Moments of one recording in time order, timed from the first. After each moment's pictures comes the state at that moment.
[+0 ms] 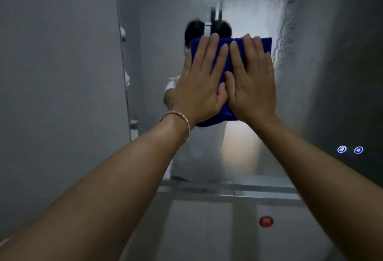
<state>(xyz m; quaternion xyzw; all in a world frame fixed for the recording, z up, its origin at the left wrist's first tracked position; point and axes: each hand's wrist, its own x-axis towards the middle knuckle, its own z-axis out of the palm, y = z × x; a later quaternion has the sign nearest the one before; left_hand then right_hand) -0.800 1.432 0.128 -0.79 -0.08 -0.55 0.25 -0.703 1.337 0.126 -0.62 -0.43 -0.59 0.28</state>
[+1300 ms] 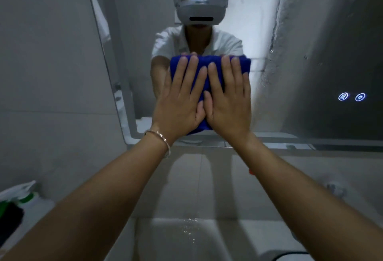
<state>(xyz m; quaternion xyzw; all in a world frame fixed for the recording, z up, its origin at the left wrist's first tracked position) -0.810 1.447 -0.021 -0.82 -0.05 -0.53 0.22 -0.716 1.339 -0.022 -0.66 -0.45 -0.55 0.25</state>
